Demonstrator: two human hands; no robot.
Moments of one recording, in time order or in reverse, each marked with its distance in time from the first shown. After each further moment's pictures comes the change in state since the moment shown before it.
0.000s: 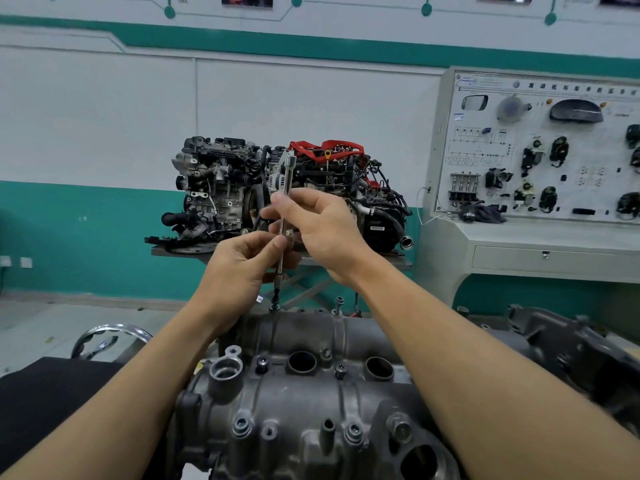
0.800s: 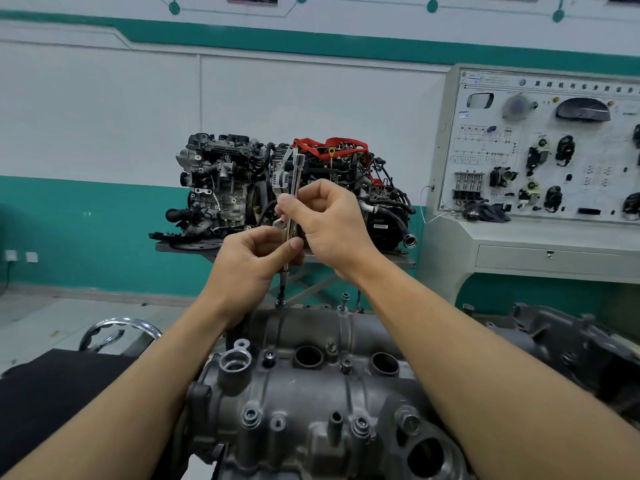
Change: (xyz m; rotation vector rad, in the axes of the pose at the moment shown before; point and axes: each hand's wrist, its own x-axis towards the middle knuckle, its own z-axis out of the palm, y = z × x) left_hand -0.001 0.001 0.001 0.005 0.016 0.045; right_hand 0.000 0.002 0.005 -0.121 0.138 -0.085
